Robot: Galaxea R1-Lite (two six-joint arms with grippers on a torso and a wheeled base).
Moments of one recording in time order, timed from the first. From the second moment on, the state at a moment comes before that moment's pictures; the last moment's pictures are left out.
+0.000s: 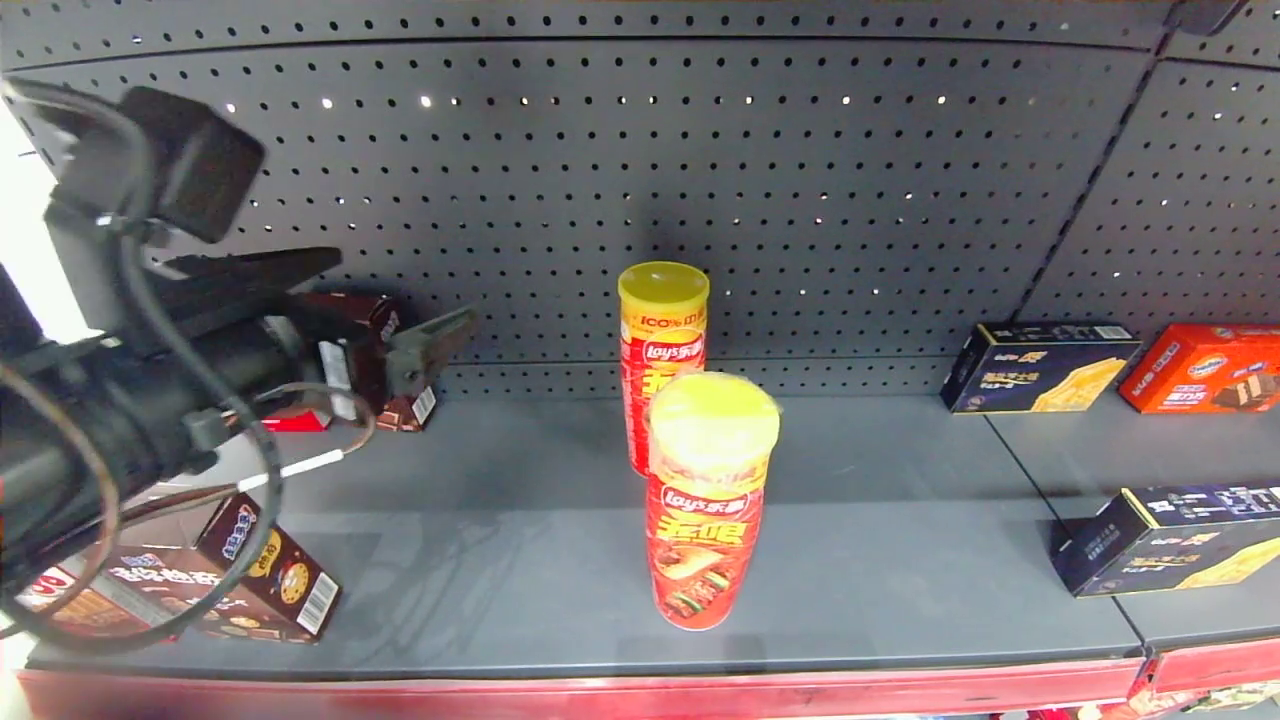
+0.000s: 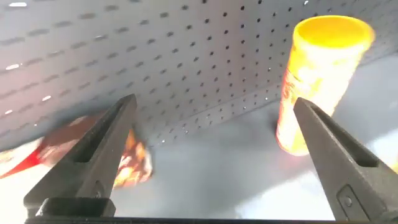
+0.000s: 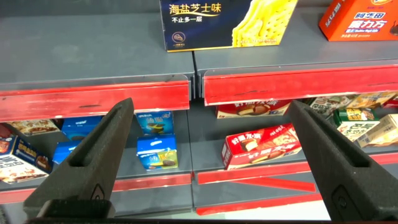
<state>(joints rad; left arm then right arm) -0.47 1.30 -0.76 -0.56 0.16 0.20 -0.09 0.10 0.00 0.00 -0.01 -0.01</state>
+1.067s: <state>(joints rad) 0.00 0.03 -0.01 -0.05 -0.18 0.01 -0.09 0.10 0.00 0.00 -0.01 -0.01</state>
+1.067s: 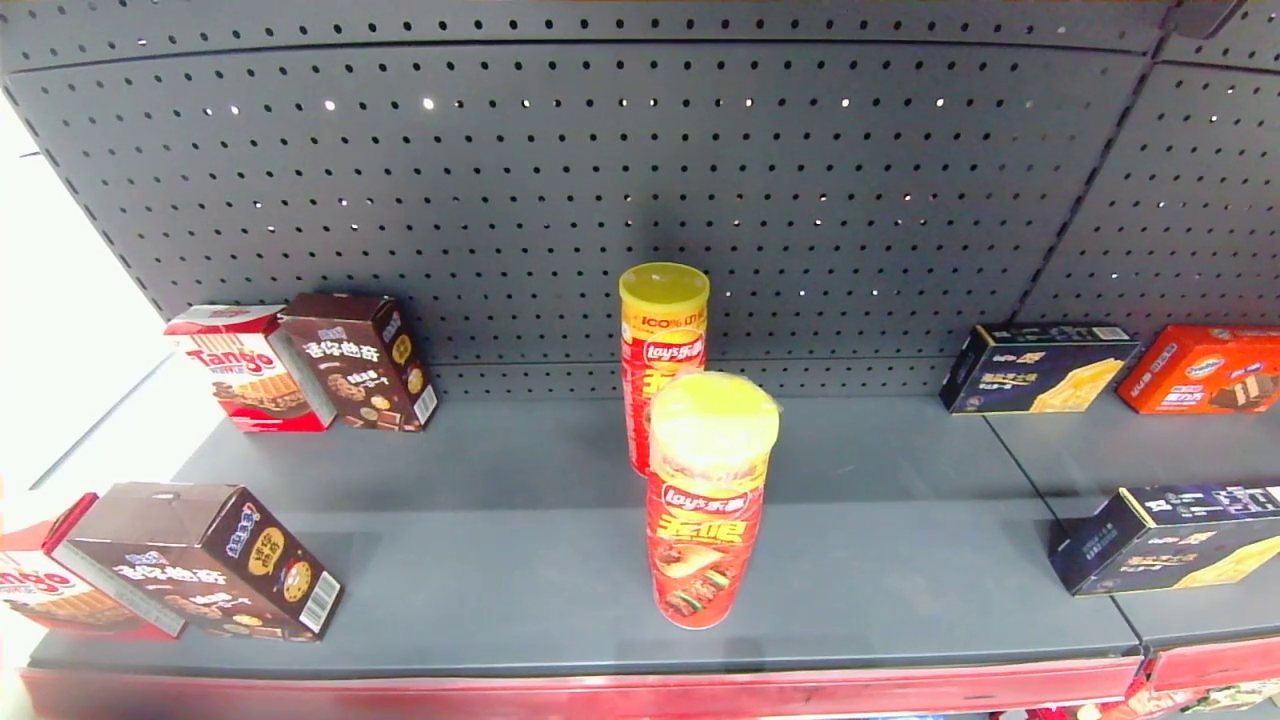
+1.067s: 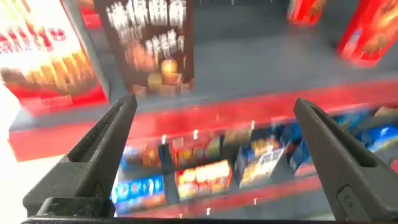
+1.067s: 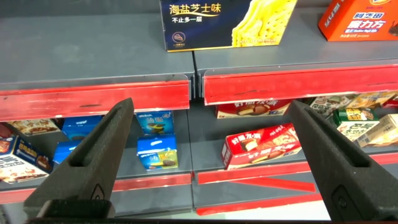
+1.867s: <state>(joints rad) 0.00 0.00 -0.01 0.02 0.02 0.04 -0.09 0.10 0.00 0.00 -0.01 -0.01</state>
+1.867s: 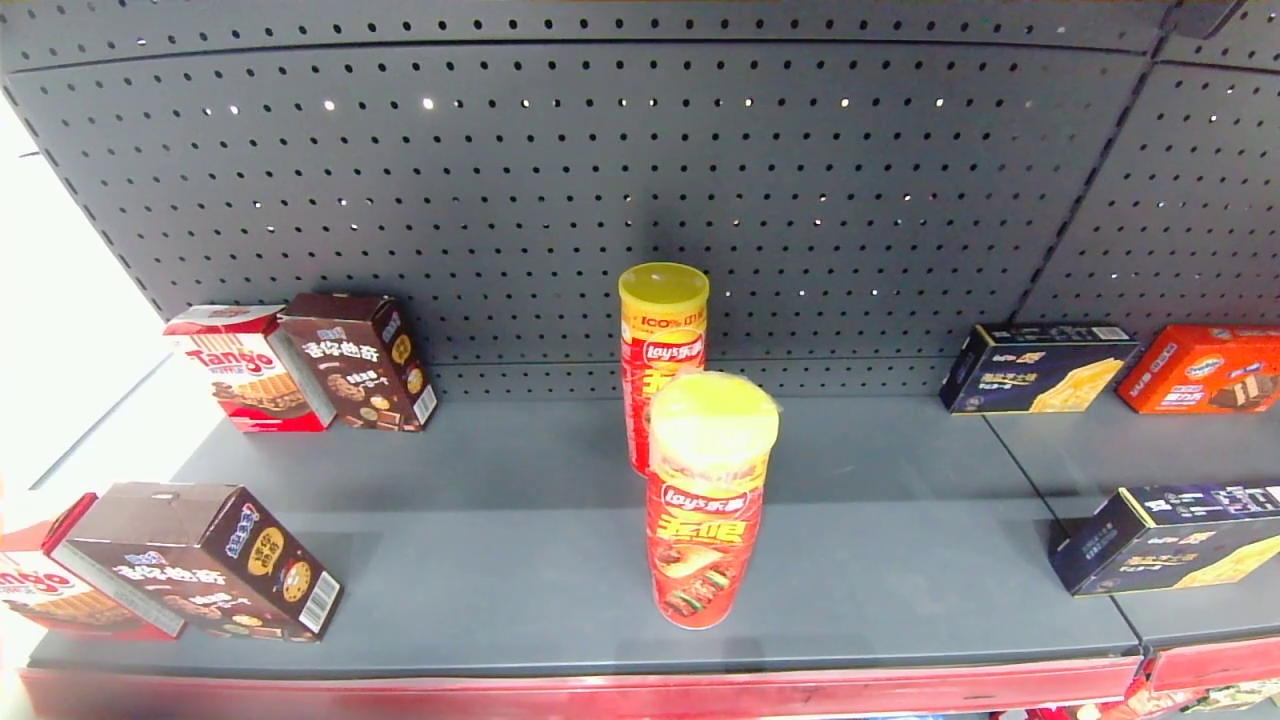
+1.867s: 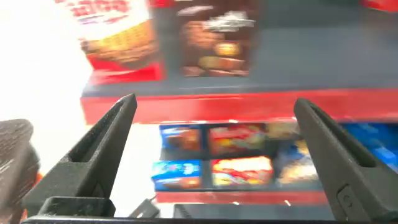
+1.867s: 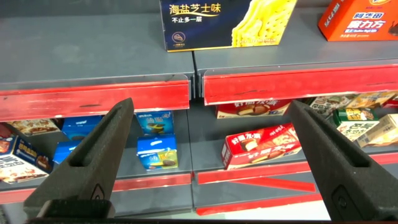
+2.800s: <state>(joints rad) -0.01 0.00 -0.01 0.03 -0.04 0.05 0.05 0.54 -0.34 -0.06 0.07 -0.02</state>
